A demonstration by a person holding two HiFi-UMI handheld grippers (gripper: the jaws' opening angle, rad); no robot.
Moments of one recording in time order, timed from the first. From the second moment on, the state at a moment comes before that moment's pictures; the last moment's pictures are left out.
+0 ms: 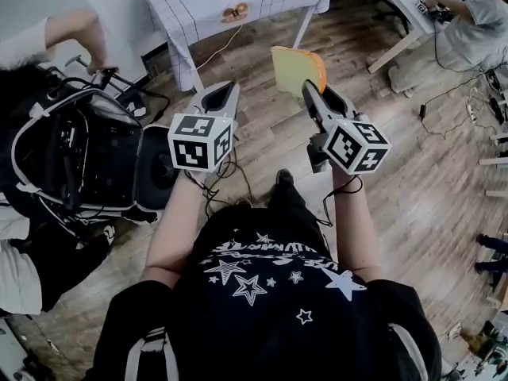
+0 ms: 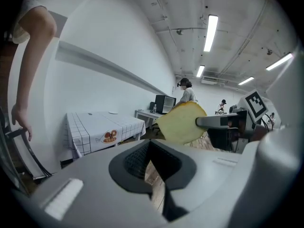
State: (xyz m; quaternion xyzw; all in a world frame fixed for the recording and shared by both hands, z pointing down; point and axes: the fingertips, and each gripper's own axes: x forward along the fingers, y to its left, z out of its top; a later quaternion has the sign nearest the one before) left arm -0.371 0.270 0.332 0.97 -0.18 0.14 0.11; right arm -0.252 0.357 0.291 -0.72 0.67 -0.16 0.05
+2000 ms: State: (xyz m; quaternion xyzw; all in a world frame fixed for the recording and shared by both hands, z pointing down) left arm -0.189 0.143 0.326 0.95 -0.27 0.14 0.11; right arm -0.022 0.227 0.325 -0.67 0.70 -0.22 0.03
